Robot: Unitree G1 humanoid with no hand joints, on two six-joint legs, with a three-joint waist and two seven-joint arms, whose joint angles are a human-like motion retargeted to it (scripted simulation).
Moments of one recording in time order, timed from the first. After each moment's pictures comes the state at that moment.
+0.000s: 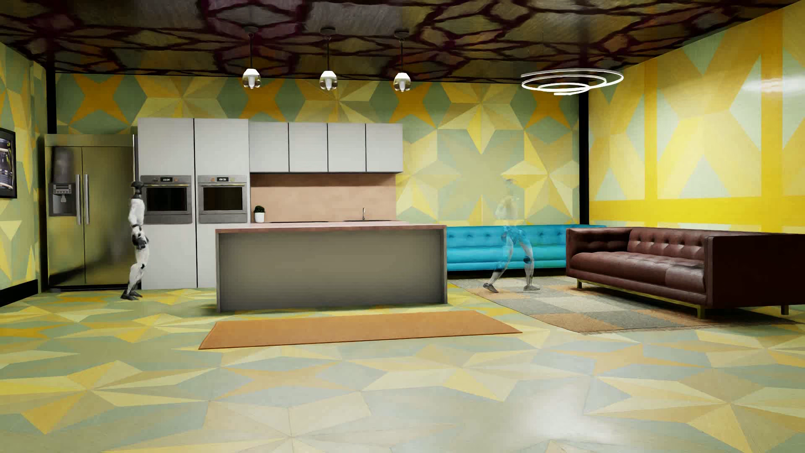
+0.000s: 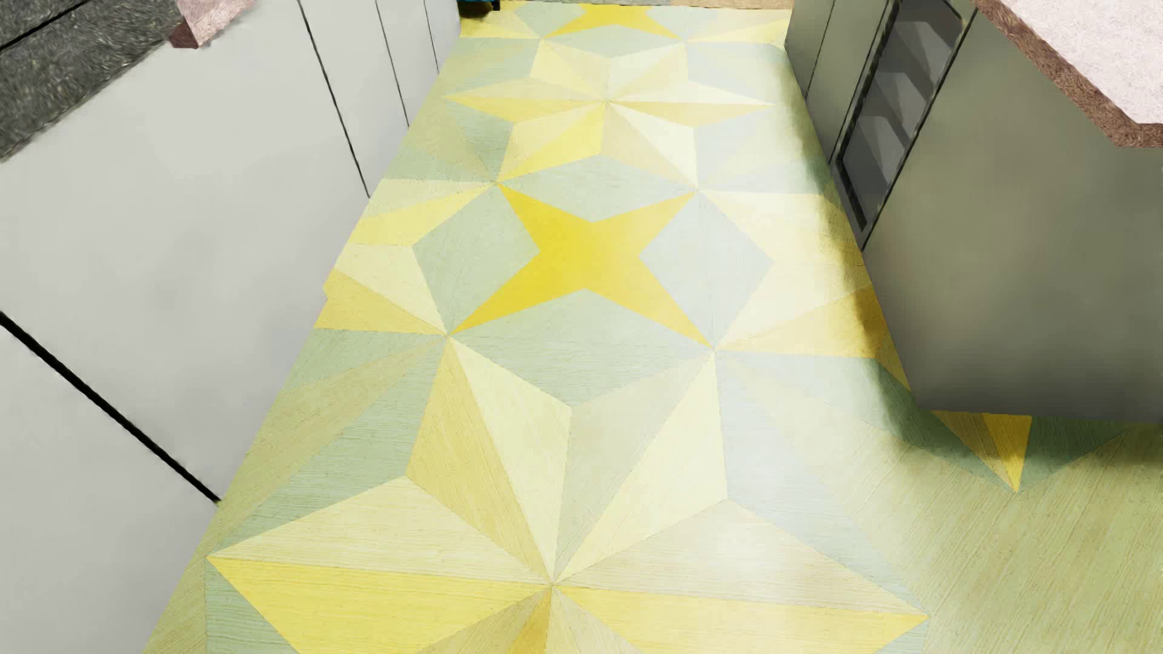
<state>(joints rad) -0.07 0.05 0.00 -0.16 -0.05 -0.04 0.00 0.00 0.01 0.45 0.22 0.21 0.23 -0.15 -0.04 0.35 -0.33 0.00 0.00 -0.63 0.50 0.87 0.91 0.00 0.00 0.00 0.00 0.00 0.00</state>
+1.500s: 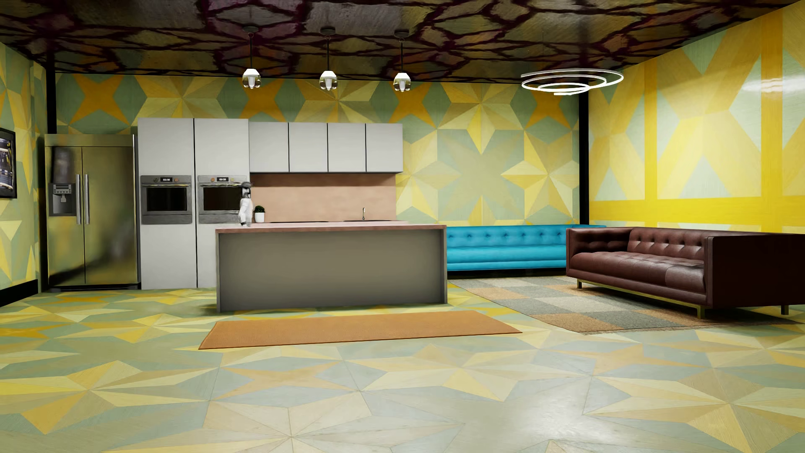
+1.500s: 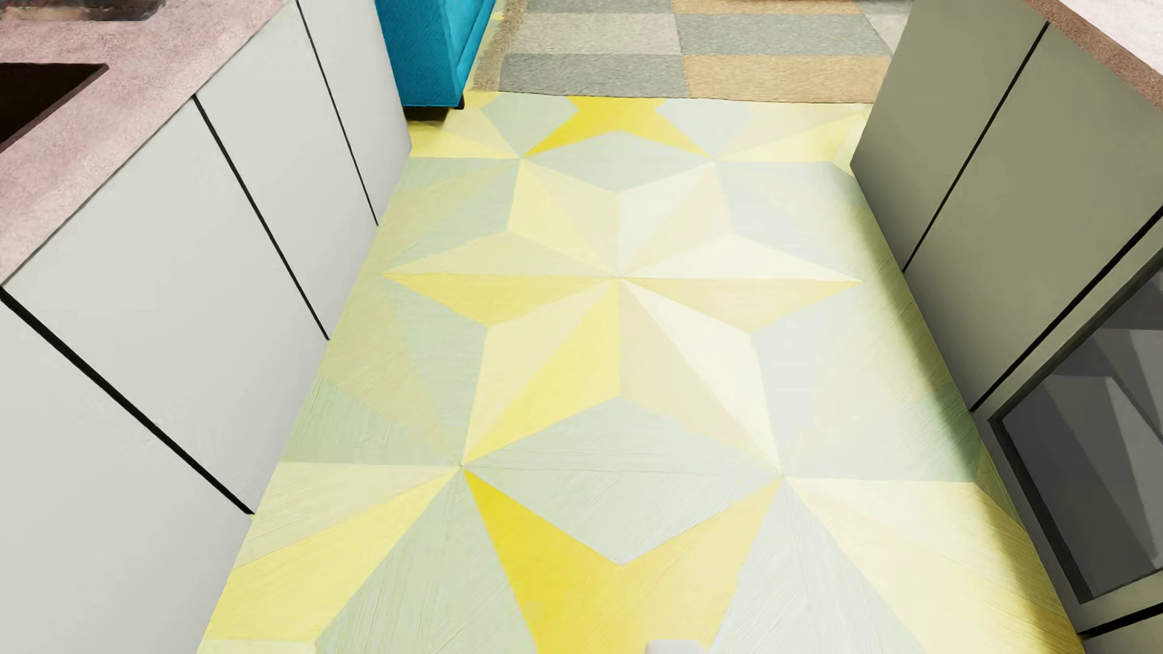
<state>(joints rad) 0.12 -0.38 -0.21 -0.15 -0.13 -0.05 0.00 0.00 0.10 0.45 0.95 0.19 0.33 -0.24 -0.25 0.42 -0.37 0.00 0.00 -0.60 0.44 0.75 0.87 0.00 0.00 0.00 0.00 0.00 0.00</state>
